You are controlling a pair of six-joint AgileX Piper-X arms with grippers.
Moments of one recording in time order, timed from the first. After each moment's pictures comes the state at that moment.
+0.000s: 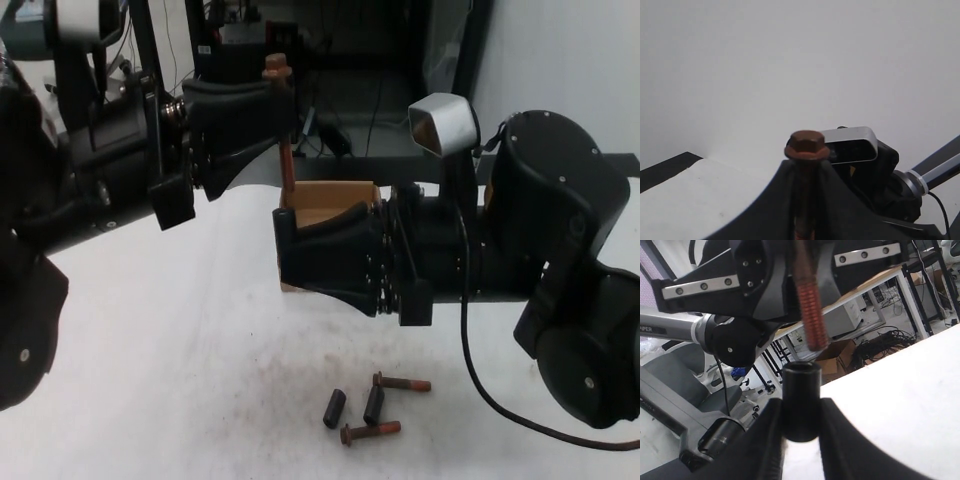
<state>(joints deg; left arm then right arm) -18.3 69.2 -33.4 -49.7 56.6 -33.4 34.7 83.7 -38.9 -44.2 -55.3 31.3</state>
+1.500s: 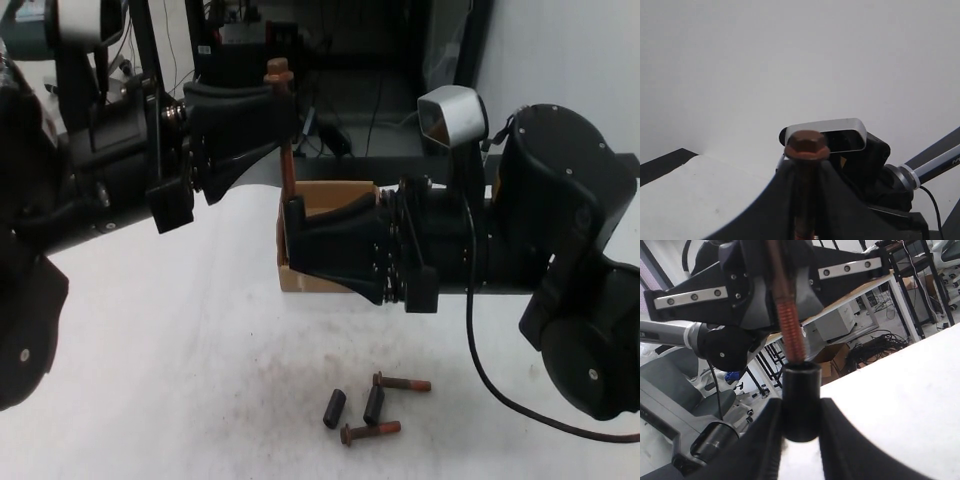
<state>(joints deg) -18.3 69.2 -33.4 -49.3 57.5 -33.9 33.1 83.7 -39.5 -44.2 -55.3 31.3</state>
